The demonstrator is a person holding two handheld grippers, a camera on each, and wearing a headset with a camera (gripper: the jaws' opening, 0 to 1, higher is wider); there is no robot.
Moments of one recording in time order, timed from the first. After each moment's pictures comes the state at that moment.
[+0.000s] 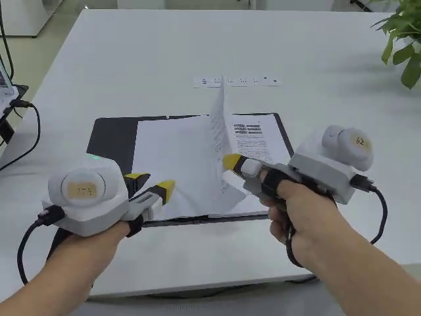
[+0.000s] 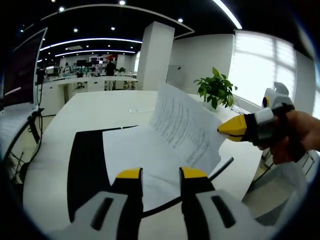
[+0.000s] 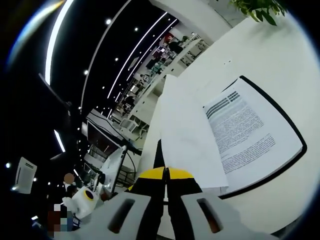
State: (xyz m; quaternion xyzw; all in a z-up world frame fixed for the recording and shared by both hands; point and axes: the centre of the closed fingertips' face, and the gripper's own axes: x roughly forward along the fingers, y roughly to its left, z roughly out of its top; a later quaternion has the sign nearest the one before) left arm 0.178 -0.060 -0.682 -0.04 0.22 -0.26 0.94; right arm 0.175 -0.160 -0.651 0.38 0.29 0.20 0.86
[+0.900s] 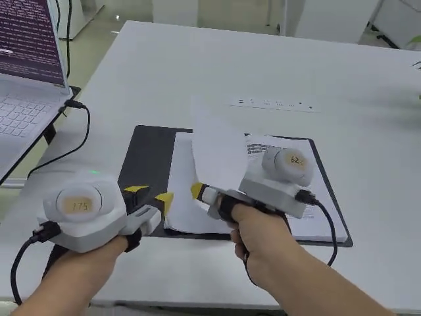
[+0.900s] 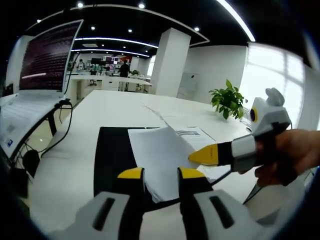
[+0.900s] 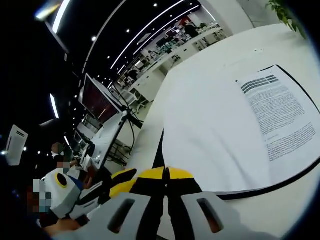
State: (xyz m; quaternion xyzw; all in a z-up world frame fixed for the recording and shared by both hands) left arm 0.171 0.017 -0.679 -0.09 0.21 -0.21 0.95; right arm 0.184 -0.040 -0.697 0.27 0.36 0.24 0.86
